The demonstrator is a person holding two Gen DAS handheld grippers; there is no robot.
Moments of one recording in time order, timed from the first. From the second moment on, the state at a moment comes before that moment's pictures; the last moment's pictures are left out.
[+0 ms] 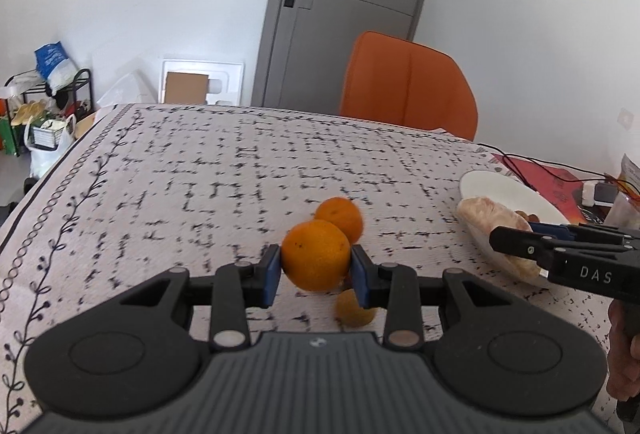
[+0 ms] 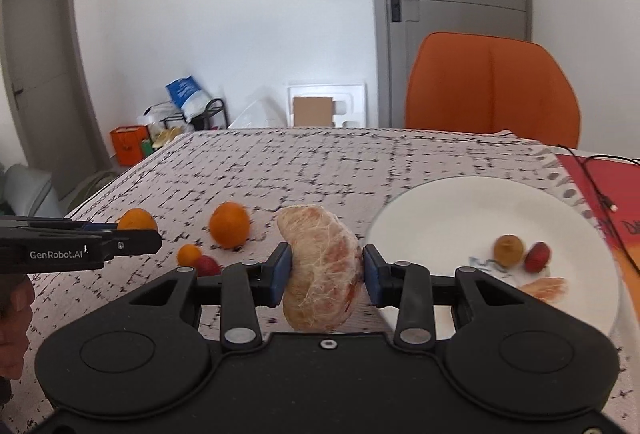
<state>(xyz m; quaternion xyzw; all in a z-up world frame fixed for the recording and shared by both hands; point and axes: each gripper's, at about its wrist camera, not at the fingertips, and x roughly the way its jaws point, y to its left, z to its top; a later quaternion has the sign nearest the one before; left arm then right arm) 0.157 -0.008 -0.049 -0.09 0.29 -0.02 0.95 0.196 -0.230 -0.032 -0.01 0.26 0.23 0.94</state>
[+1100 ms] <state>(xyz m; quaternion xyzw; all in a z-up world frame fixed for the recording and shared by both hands) 0.199 -0.087 -0.042 -0.05 0.29 -0.12 0.95 0.220 -0.317 -0.048 0.03 0.26 0.12 0.96</state>
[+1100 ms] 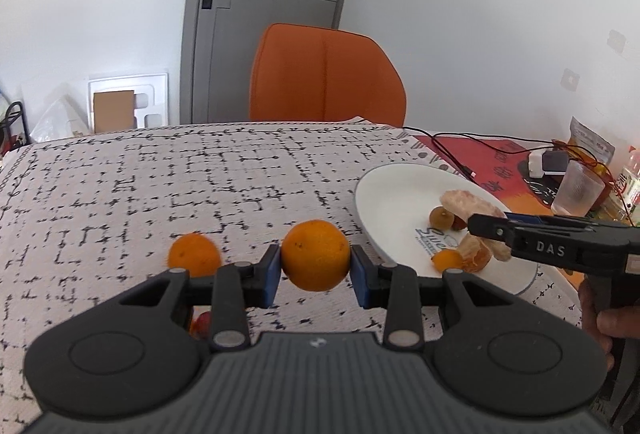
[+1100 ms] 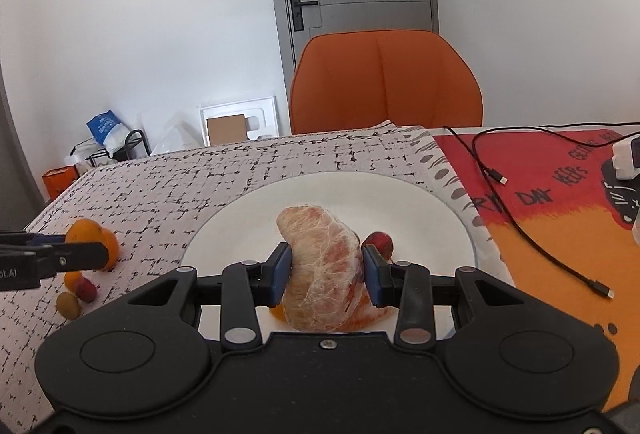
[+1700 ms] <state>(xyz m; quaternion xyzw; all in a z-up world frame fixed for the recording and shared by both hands) 0.222 -0.146 -0.035 -0.01 0.29 -0.17 0.94 0.193 -0.358 -0.046 0.09 0.24 0.10 0.96</state>
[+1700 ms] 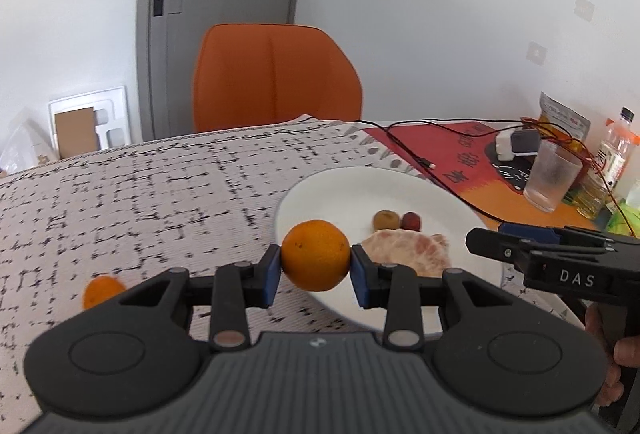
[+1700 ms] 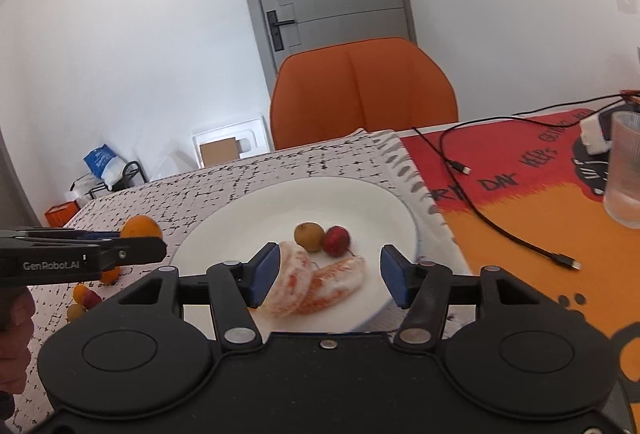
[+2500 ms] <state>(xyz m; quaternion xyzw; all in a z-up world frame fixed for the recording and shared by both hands) 0.204 -0.121 -0.017 0.00 0.28 -0.11 0.96 0.178 -0.351 -0.045 0.13 0.23 0.11 0.96</state>
